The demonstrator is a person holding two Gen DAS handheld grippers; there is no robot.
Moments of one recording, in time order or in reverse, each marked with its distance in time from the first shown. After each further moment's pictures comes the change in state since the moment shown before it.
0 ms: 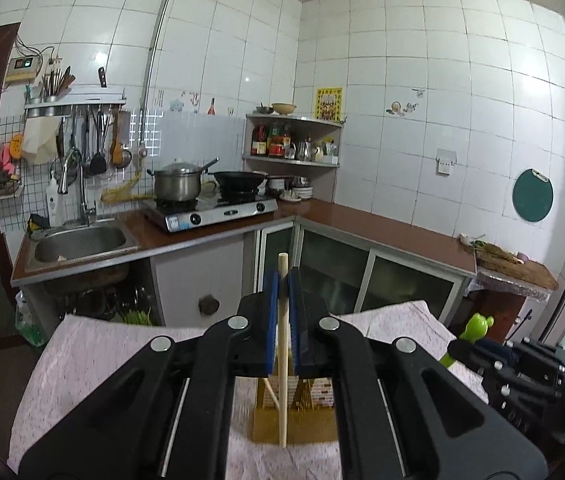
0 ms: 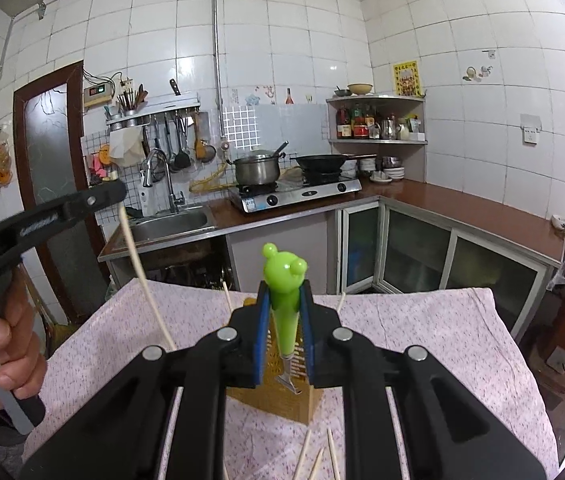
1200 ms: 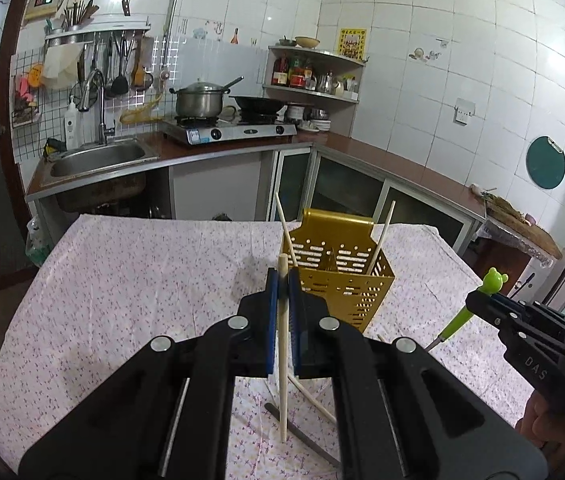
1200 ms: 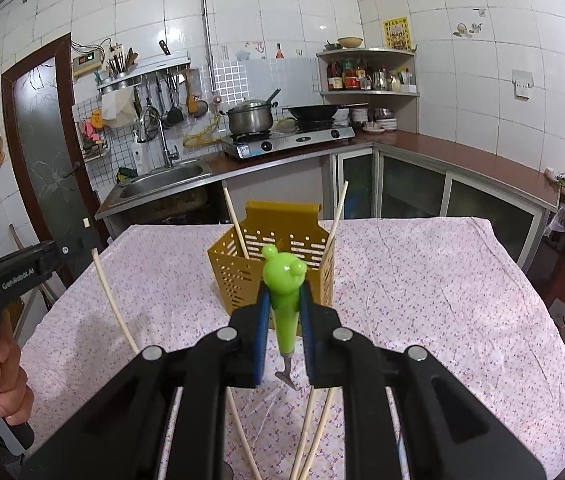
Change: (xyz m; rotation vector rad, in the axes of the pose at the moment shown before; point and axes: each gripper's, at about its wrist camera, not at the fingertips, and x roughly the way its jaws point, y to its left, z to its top) left arm -0.036 0.030 -0.123 -0.070 0.232 0.045; right arm -0.009 0.011 -0.090 0.039 0.146 -0.028
